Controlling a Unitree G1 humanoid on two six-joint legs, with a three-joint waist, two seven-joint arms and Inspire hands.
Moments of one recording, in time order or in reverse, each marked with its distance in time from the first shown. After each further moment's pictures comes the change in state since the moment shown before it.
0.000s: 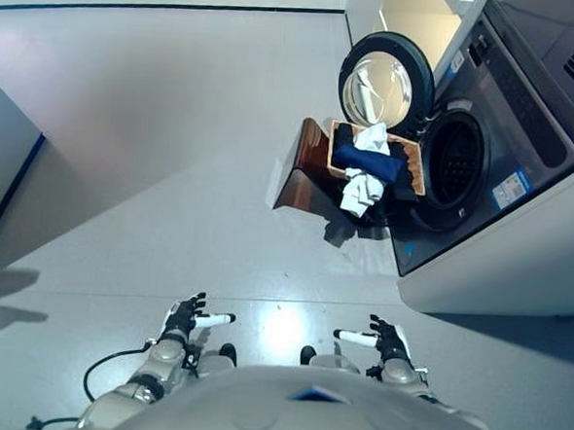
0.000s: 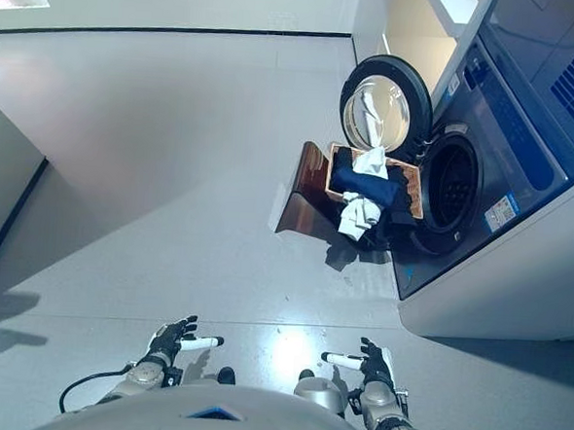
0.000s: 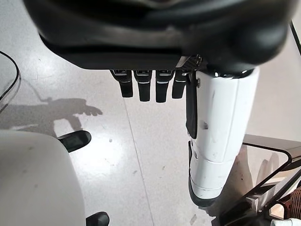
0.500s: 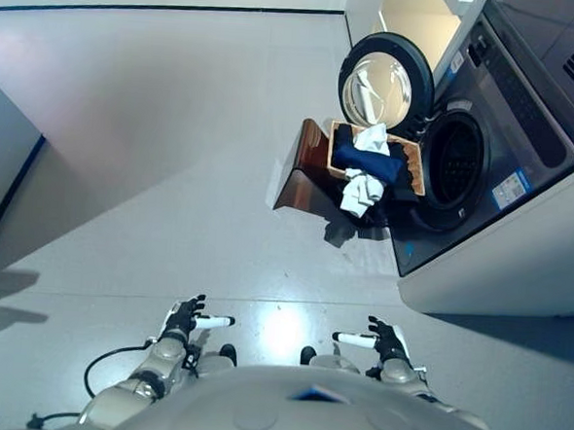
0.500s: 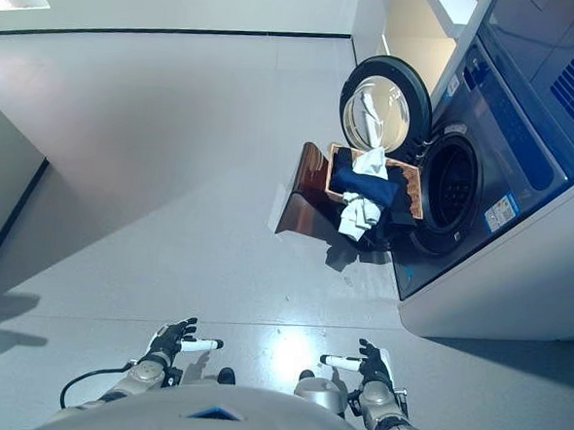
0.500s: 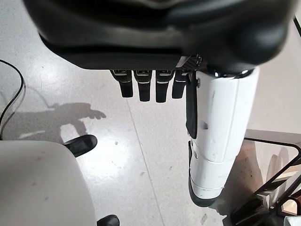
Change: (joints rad) left arm -0.024 0.000 -0.003 0.030 0.053 0.023 0.007; right arm -0.005 0.000 0.018 0.003 -0.021 0.019 0.000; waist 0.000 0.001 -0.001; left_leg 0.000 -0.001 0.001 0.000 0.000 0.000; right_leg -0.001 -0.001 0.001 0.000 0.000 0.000
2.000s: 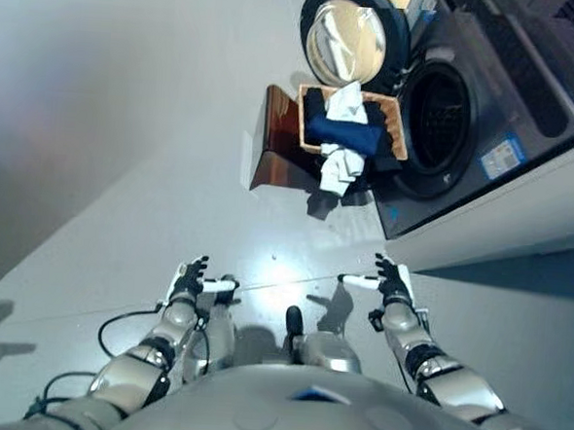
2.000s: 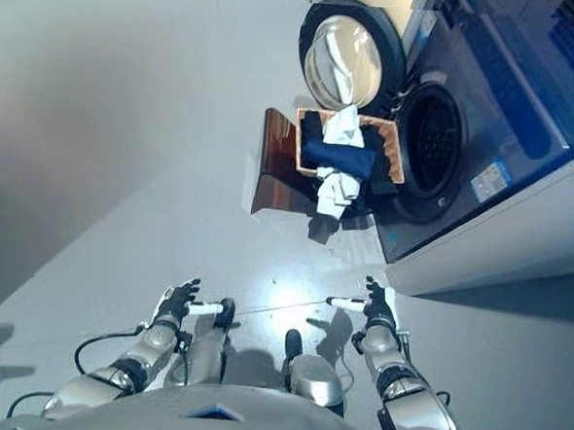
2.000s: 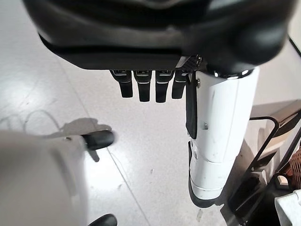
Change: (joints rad) left arm -0.157 -0.022 -0.047 -0.005 0.007 -0.006 0.119; right arm -0.217 -0.069 0.069 -0.062 0.060 -0.027 -0.091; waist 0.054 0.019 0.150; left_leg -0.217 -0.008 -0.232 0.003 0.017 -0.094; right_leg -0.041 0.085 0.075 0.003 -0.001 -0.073
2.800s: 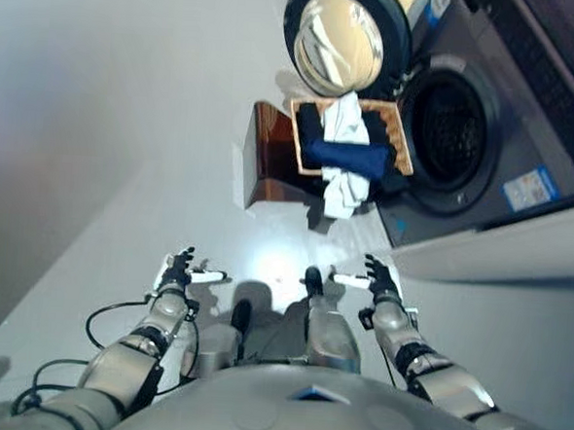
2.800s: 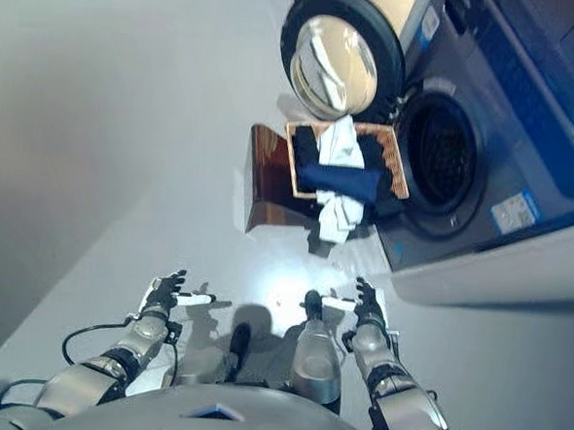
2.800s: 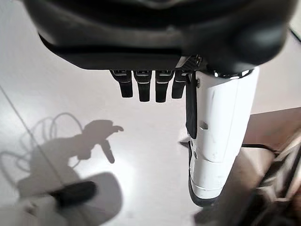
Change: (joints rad) left arm -0.005 0.022 -0.007 0.032 -0.036 -0.002 0.030; right arm 0.046 0.067 -0.053 0.019 0.009 0.005 0.029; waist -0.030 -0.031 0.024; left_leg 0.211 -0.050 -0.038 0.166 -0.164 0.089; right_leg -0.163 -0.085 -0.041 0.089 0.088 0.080
